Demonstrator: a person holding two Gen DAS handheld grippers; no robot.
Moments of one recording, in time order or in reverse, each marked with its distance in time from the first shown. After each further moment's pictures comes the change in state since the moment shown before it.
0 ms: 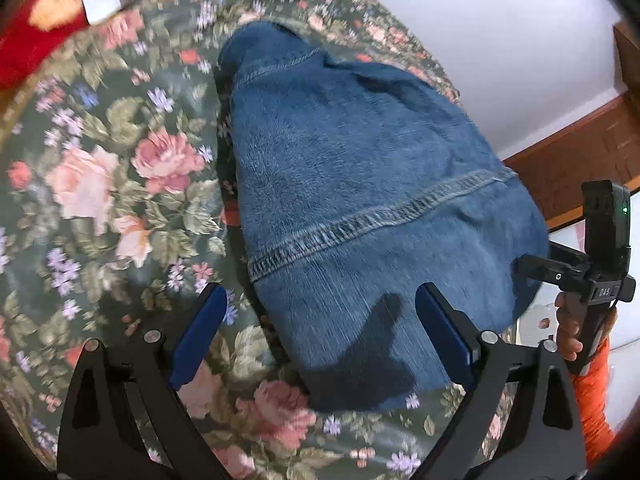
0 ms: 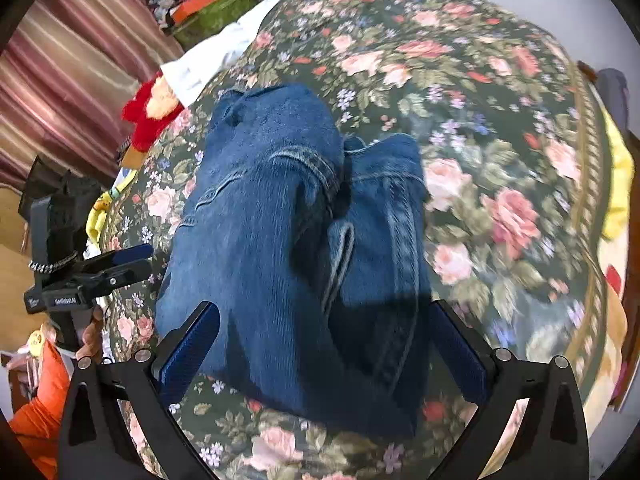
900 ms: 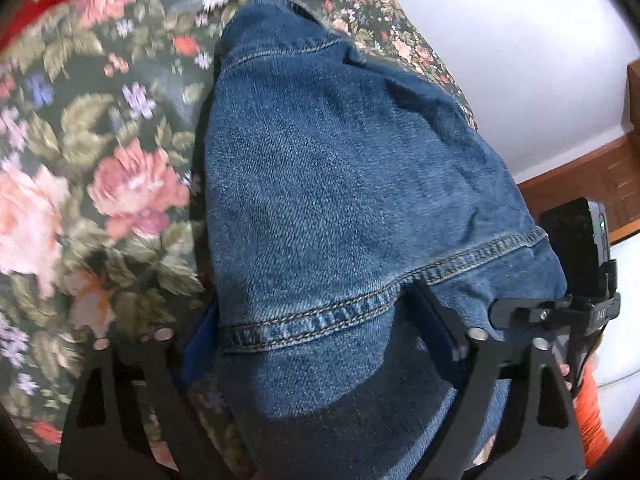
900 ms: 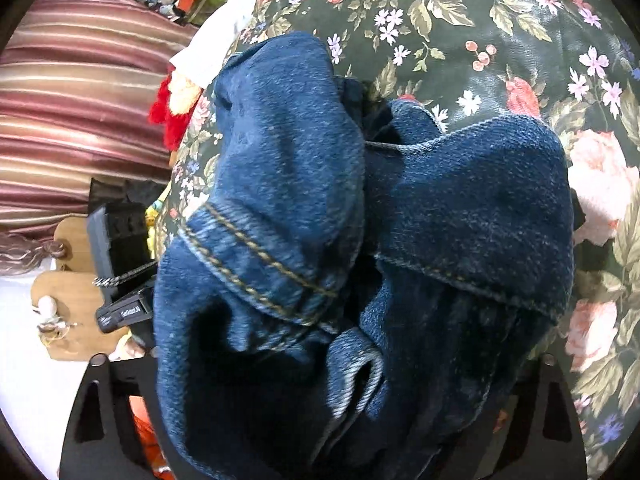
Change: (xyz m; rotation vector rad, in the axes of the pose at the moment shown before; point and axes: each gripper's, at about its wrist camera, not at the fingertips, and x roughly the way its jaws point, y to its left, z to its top) left arm 0.052 0.003 0.046 -0.072 -0.058 -0.025; right arm 0.101 -0.009 0.045 0.147 0.191 0.349
